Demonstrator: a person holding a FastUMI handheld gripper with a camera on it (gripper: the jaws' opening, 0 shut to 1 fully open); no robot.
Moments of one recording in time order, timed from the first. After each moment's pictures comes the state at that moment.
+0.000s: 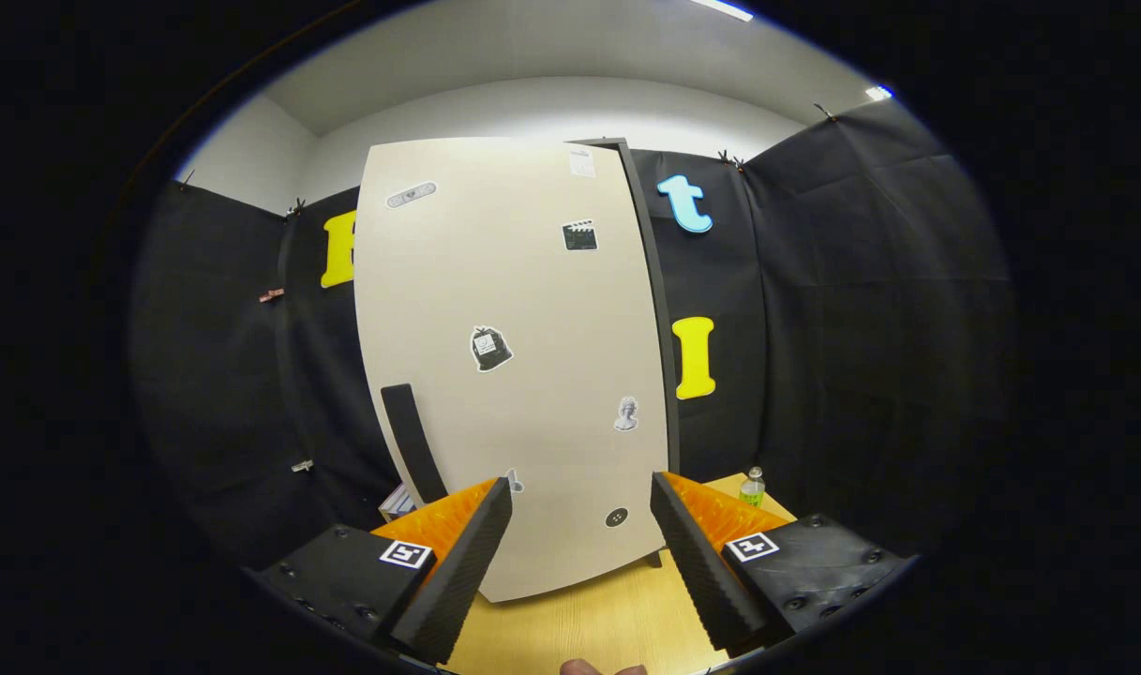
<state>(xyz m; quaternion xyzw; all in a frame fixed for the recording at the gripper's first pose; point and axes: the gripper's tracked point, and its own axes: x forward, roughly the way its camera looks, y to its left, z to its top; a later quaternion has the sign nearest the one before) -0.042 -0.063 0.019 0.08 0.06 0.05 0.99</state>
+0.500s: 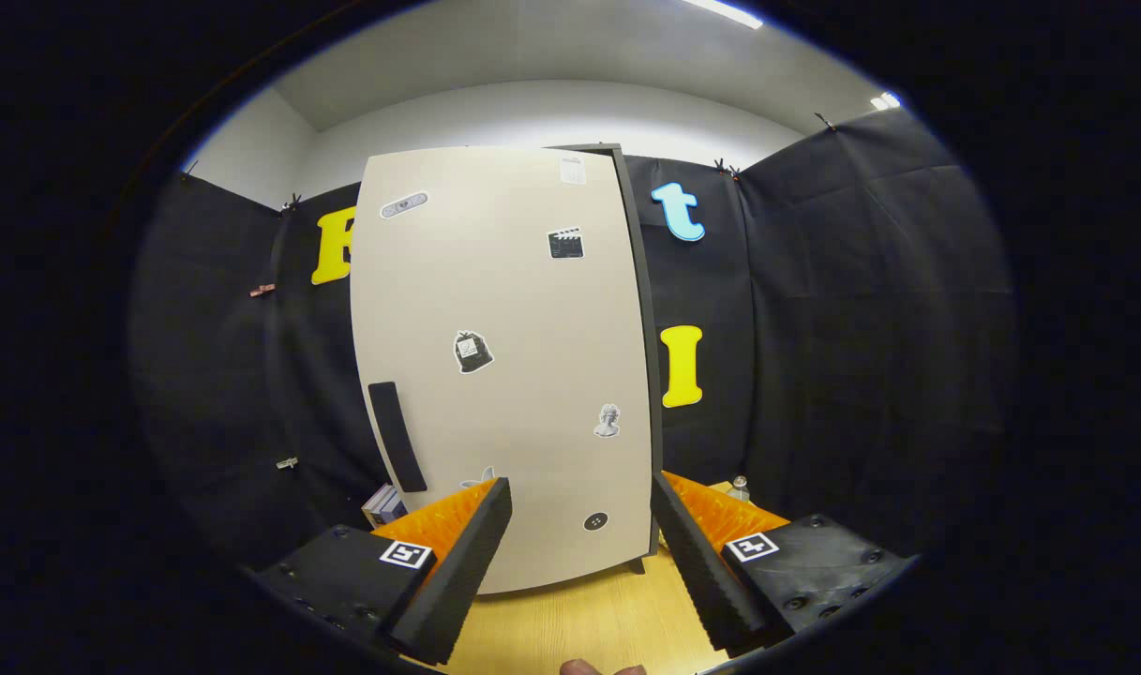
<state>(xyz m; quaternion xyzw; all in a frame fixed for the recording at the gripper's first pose) -0.036 -0.077 0.021 0.06 0.05 0.03 1.00</state>
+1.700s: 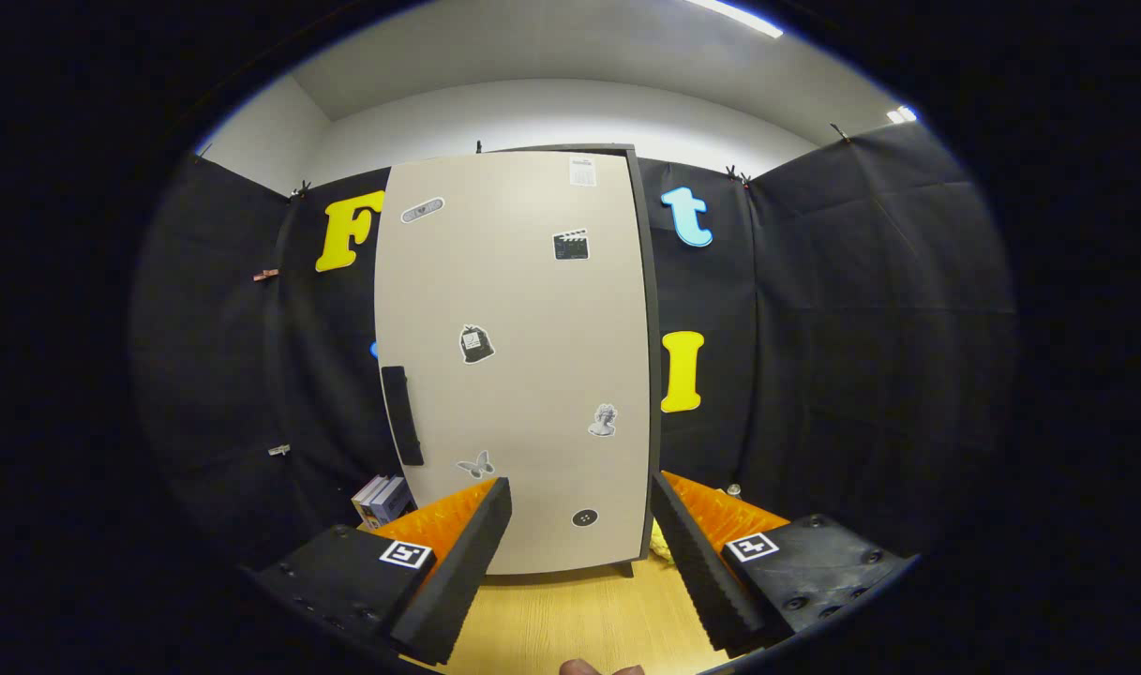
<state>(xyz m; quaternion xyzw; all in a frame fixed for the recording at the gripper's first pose) -0.031 -0.075 0.018 0.04 0.05 0.04 1.00</state>
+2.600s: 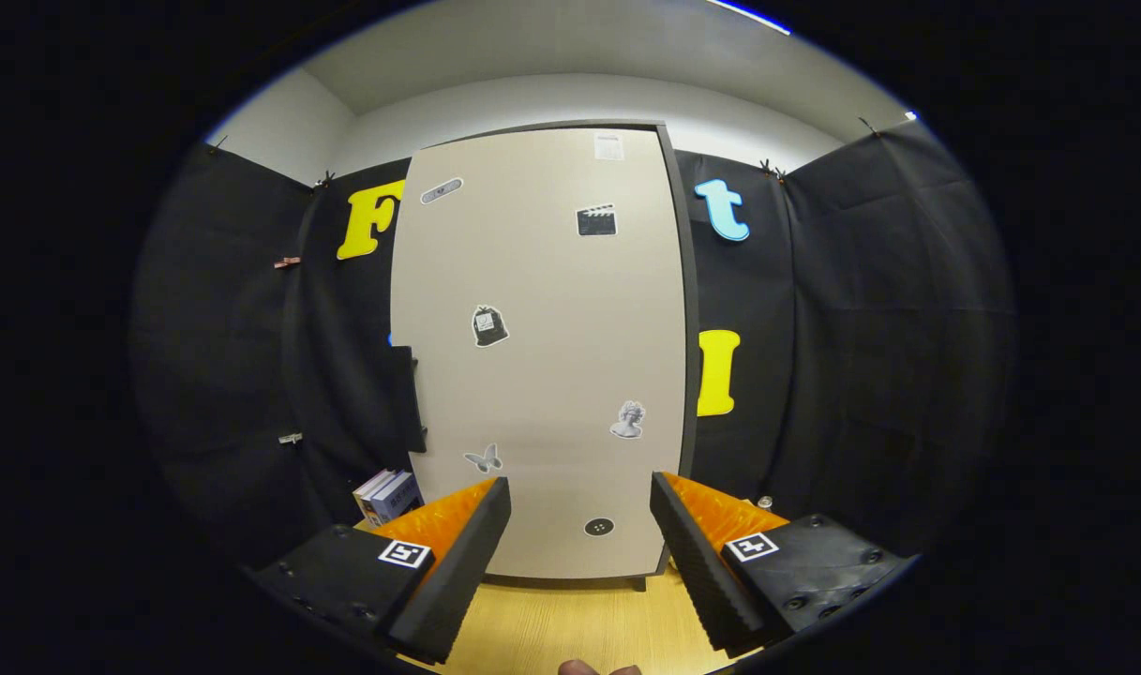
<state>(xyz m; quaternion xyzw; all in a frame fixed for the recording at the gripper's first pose) 0.022 -0.060 -0.007 0.03 0.05 0.10 0.99</state>
